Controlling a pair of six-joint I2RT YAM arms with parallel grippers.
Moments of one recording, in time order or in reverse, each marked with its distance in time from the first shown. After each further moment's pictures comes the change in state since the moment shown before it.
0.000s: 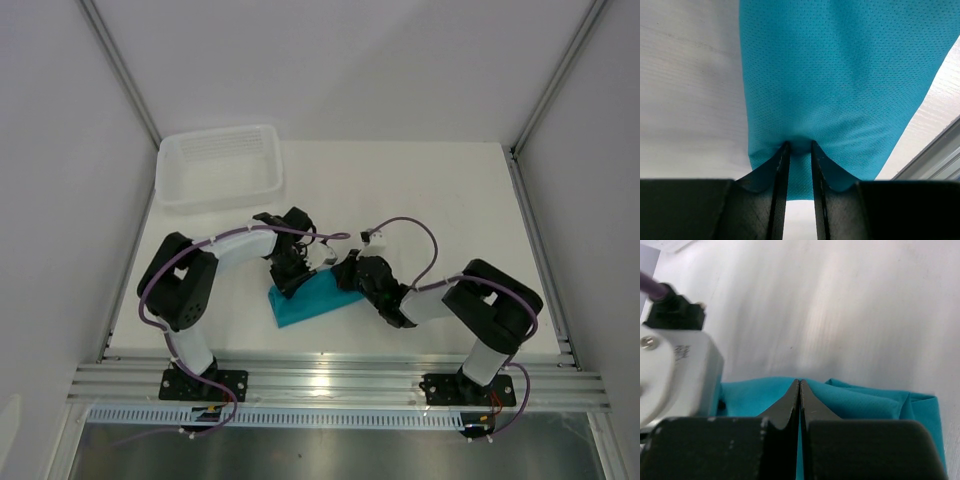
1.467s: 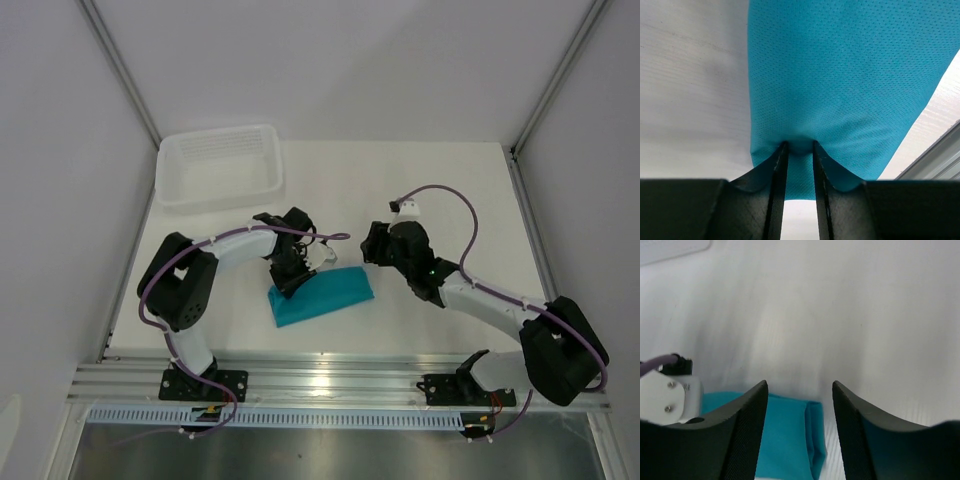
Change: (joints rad) left arm 0.000 0.000 0.000 0.002 -0.011 0.009; right arm -0.207 -0.358 0.134 -0.578 -0.024 -0.237
